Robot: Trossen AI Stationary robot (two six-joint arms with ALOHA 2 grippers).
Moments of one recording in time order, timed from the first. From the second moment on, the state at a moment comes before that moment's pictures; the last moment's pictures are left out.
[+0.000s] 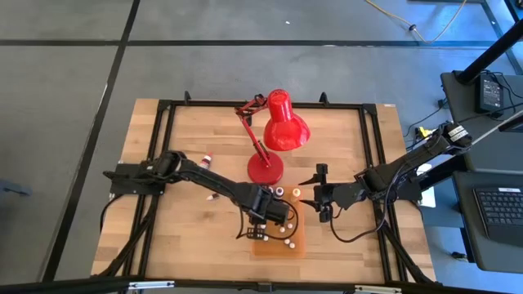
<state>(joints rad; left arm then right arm) -0.30 2.18 1.91 -1.12 -0.08 -0.25 0.48 1.18 0.71 -0.17 0.50 0.03</state>
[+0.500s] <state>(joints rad) -0.29 2.23 1.90 -1.09 -0.06 -0.25 0.48 1.18 0.71 -0.17 0.50 0.03</state>
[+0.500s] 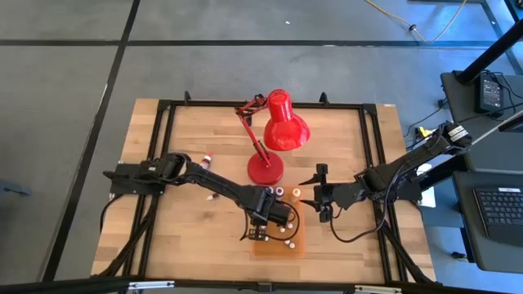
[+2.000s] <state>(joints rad) -0.31 2.07 1.90 -1.13 -0.13 -0.24 0.48 1.18 0.71 -0.19 0.50 0.02</state>
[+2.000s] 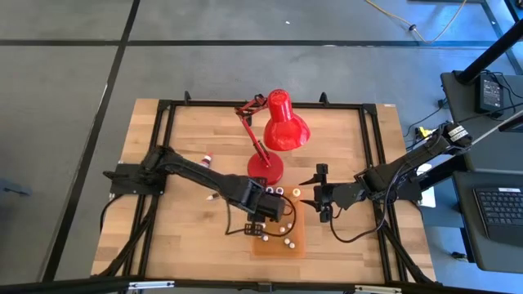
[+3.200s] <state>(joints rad) -0.50 1.38 0.85 -0.15 -0.46 -0.36 0.48 1.18 0.71 -0.19 0.47 0.05</state>
